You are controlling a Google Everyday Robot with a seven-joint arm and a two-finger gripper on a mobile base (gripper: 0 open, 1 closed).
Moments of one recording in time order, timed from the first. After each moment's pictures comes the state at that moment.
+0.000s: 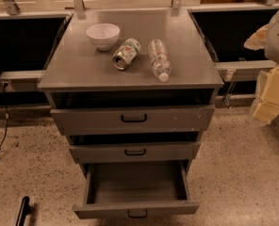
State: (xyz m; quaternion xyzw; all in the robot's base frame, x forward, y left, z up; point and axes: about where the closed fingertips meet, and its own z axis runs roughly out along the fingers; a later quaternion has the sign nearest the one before) arm 0.438 -0.216 0.980 -0.60 0.78 -0.04 0.16
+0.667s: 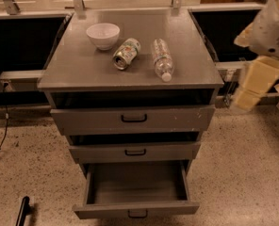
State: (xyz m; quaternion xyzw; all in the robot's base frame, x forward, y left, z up) arm 0.467 -0.208 0.972 -0.58 0.79 -0.02 0.18
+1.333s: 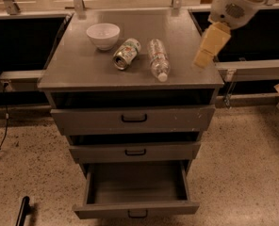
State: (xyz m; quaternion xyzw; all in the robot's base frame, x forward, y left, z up) arm 0.582 -0.170 0.975 -0.54 0.81 0.00 0.21
